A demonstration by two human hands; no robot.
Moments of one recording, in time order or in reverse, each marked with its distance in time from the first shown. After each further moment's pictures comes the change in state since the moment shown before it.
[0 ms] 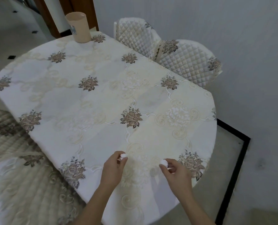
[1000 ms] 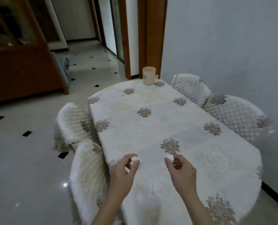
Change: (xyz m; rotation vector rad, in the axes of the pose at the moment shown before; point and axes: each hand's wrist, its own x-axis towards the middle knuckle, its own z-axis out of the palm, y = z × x) left_hand -0.129 0.082 -0.104 -0.264 0.559 0.128; right_hand -0.043 -0.145 -0.011 0.248 -0.127 -0.437
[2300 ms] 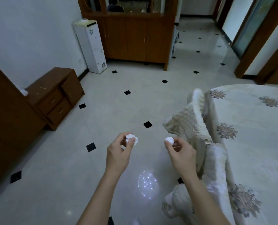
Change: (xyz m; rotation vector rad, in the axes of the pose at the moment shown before) left_hand -0.036 -0.158 -0.467 0.015 0.697 -0.275; right_hand -0.177 -0.183 0.456 -0.006 -0.657 -0.202
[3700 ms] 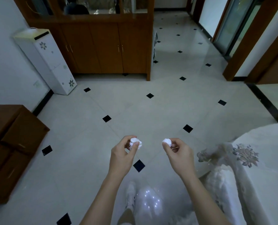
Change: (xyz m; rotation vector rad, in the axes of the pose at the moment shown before) left_hand 0.588 -0.022 0.224 0.054 -0.242 0.003; right_hand 0.577 -0.015 0.161 -0.006 0.084 0.130
